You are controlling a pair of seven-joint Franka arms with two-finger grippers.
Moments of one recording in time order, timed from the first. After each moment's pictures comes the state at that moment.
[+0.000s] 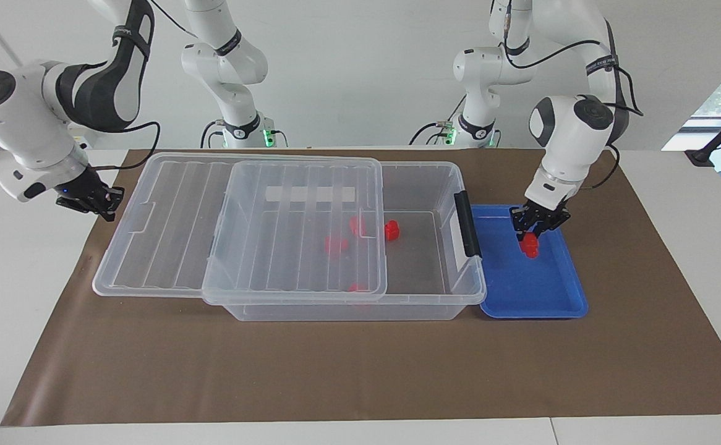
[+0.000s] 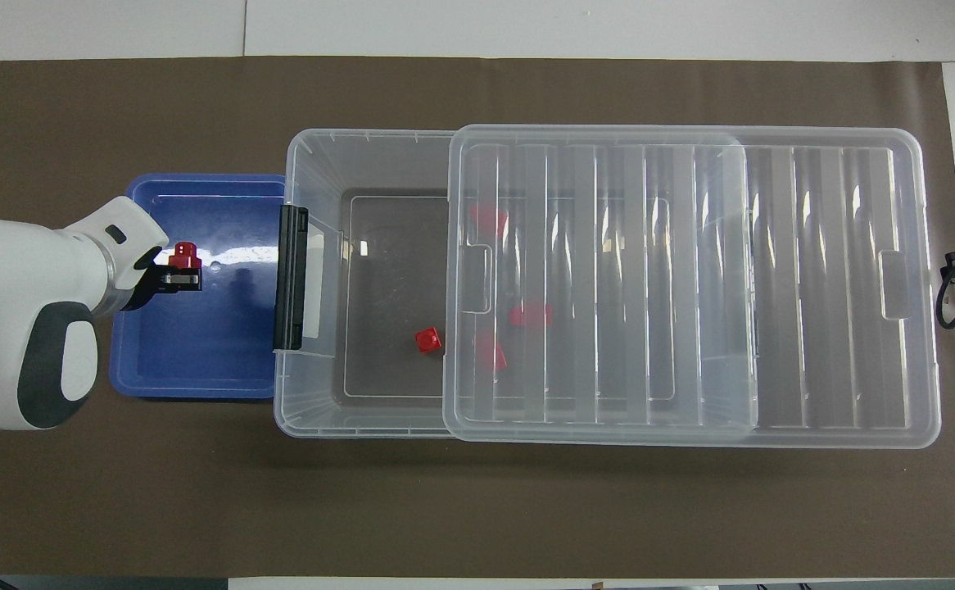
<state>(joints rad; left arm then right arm) -0.06 0.00 -0.05 -2.25 -0.01 2.39 0.01 -0.15 0.07 -0.13 -1.85 -0.06 1.87 -0.34</state>
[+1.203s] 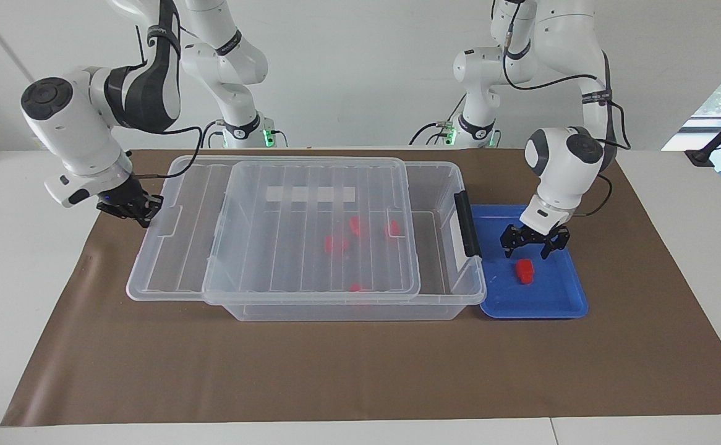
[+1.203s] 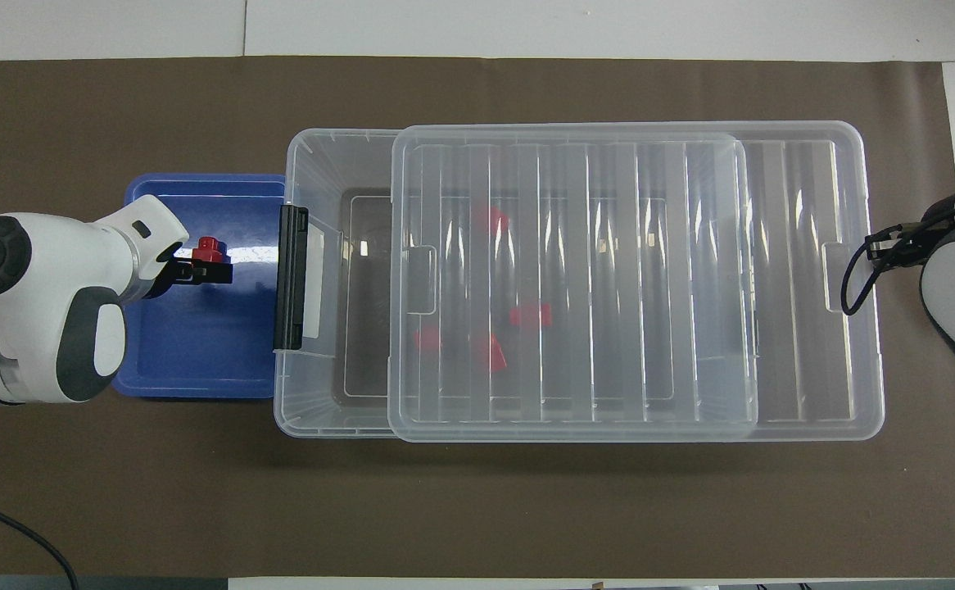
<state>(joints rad) -0.05 0.10 -0.06 -2.19 -0.01 2.41 0.04 -0.15 0.06 0.03 -1.86 -0.06 1.88 -0.10</state>
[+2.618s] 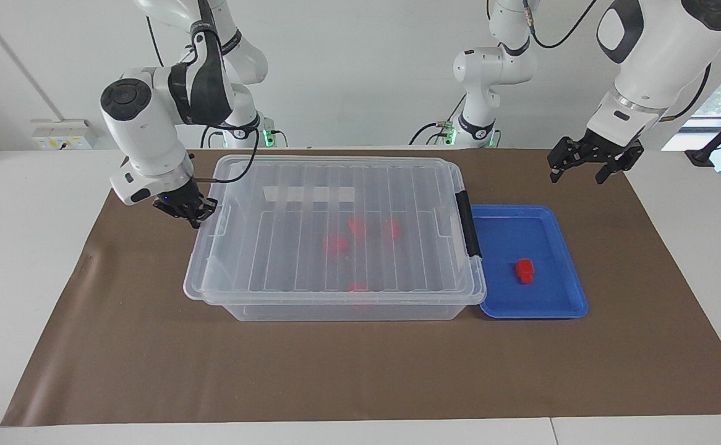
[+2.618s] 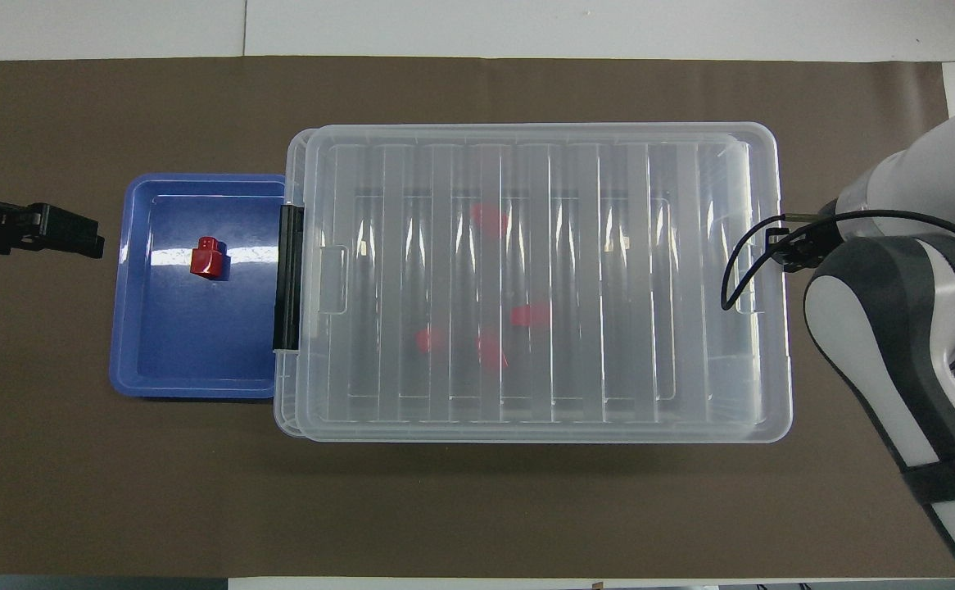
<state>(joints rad) -0.04 0.01 -0.05 -1.60 -0.01 1.59 0.04 -0.15 0.06 0.21 -1.87 -0.06 1.88 0.22</state>
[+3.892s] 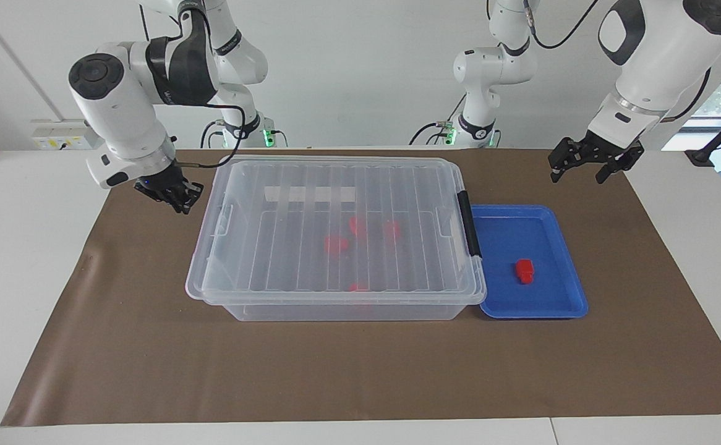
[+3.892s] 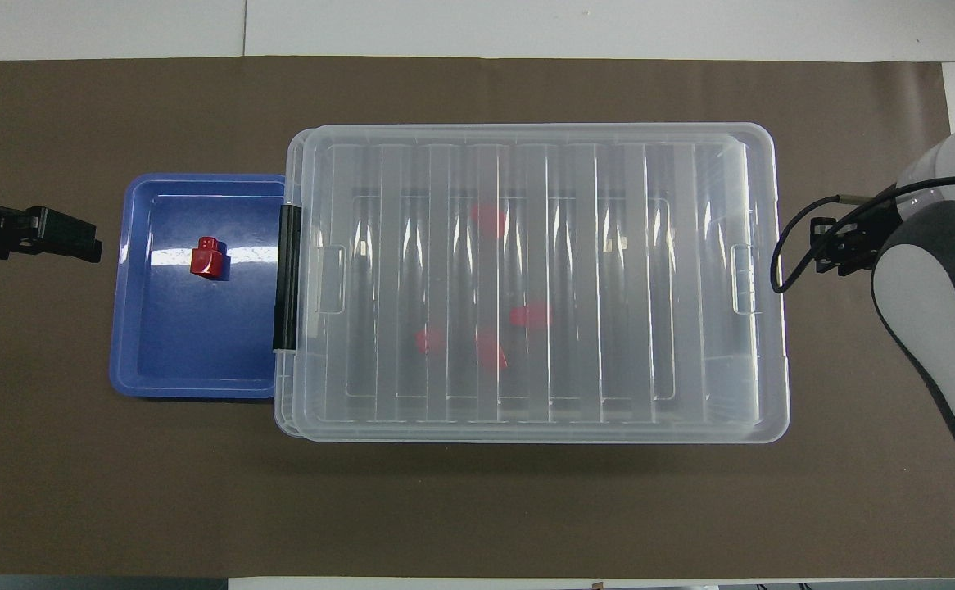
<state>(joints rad) -0.03 0.01 -0.05 -1.60 -0.01 1.58 0.04 -0.15 0.06 0.17 -1.71 -0.06 1.65 0.22</state>
